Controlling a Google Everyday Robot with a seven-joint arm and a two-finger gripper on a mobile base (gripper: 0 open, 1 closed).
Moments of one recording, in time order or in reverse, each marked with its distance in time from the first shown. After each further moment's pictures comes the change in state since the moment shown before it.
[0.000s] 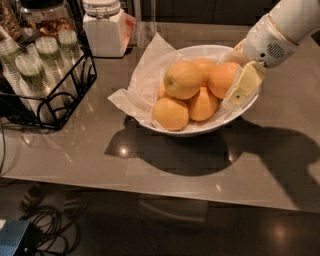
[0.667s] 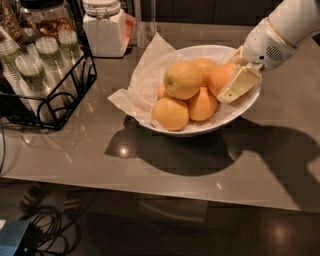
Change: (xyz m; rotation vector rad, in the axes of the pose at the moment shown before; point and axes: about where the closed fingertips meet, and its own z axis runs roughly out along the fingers) arm 0.005 -0.001 0.007 -0.011 -0.001 0.017
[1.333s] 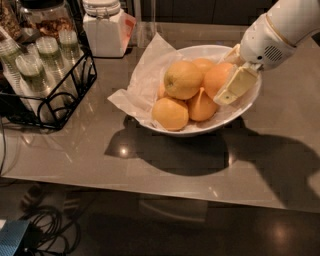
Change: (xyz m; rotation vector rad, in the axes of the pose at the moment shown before) arm -0.017 0.015 -0.010 0.050 -0.017 -0.054
